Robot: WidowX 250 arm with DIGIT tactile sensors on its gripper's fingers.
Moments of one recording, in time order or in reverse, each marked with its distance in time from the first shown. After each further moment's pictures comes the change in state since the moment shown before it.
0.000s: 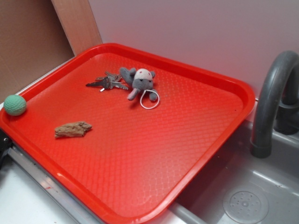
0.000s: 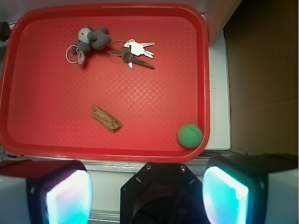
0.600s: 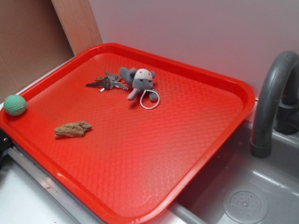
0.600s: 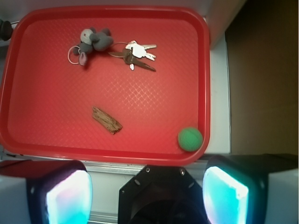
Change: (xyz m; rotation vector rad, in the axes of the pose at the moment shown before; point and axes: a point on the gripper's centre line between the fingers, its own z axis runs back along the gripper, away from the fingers) arm 0.003 -0.005 -0.002 -0.008 -0.026 -0.096
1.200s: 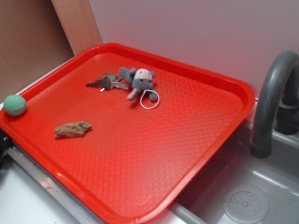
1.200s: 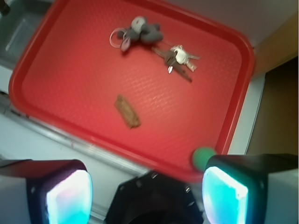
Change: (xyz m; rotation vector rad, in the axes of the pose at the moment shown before) arm -0.027 -0.067 -0.009 0.018 0.020 -0.390
